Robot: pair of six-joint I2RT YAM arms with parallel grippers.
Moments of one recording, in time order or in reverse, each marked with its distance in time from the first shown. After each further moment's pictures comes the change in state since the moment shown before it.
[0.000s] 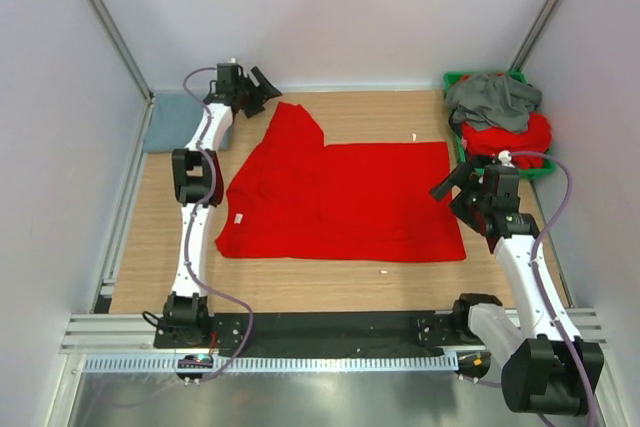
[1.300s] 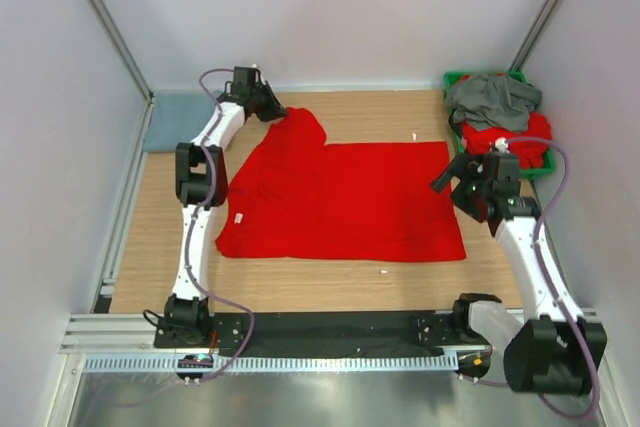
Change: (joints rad) left arm -0.080 -0.114 -0.204 0.016 0.029 0.061; right arm 0.006 0.042 0.068 -0.060 -0.010 -0.056
